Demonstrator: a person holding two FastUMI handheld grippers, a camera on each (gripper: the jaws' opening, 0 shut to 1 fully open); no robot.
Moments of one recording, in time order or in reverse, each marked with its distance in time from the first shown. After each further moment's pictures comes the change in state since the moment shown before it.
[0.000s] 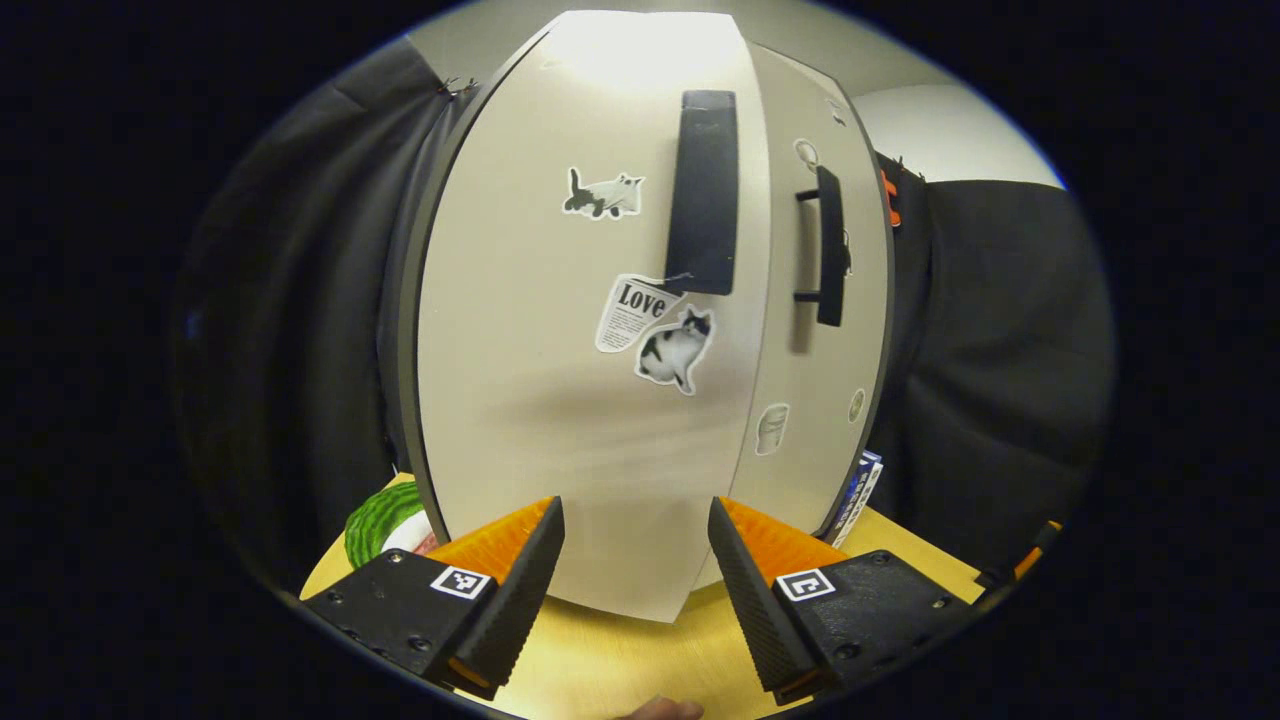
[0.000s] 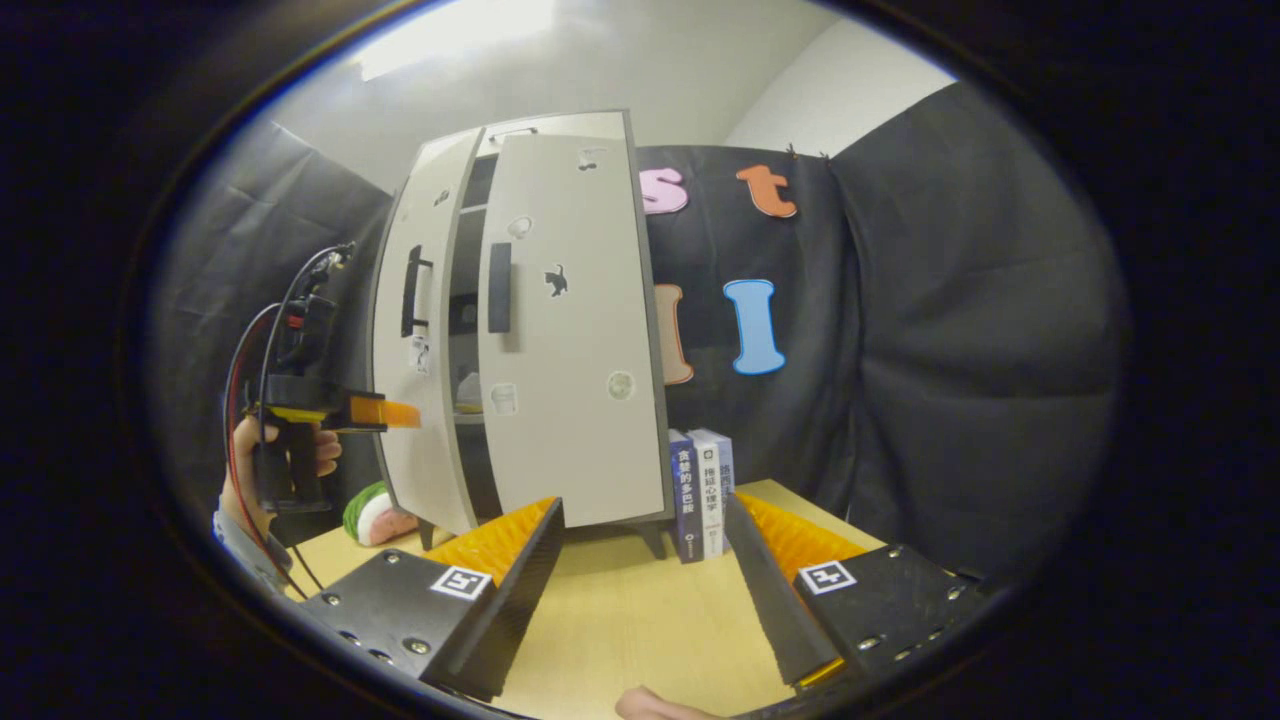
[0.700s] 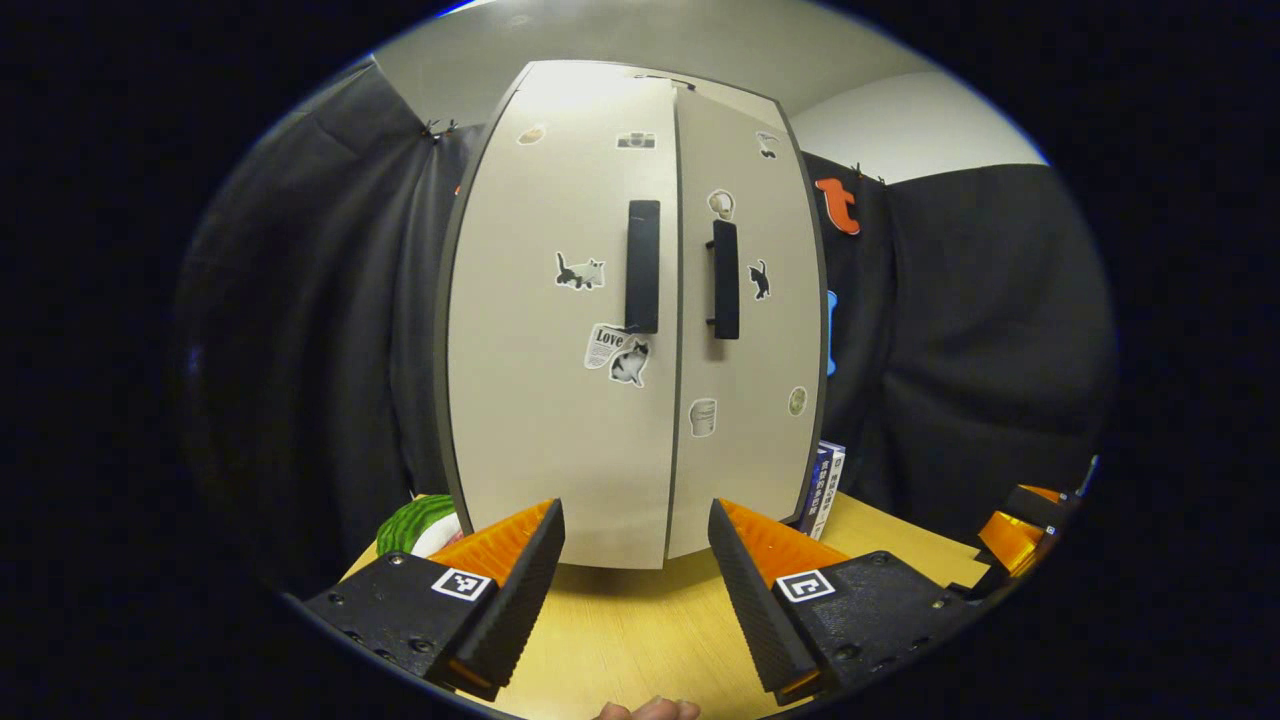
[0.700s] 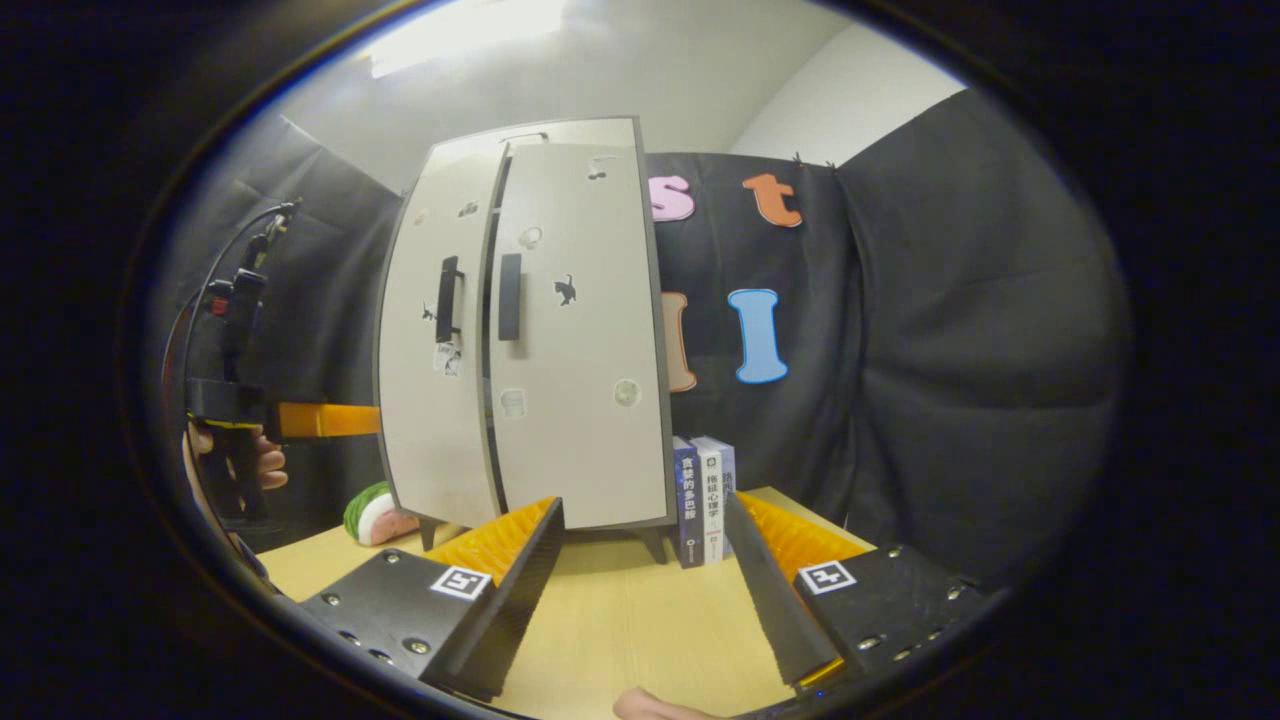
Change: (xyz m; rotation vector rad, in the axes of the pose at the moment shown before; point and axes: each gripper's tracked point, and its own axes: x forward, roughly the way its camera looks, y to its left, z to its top) left arm -0.124 -0.017 -0.003 0.039 -0.098 -0.001; right arm -0.004 0.014 0.007 -0.024 -0.024 0.013
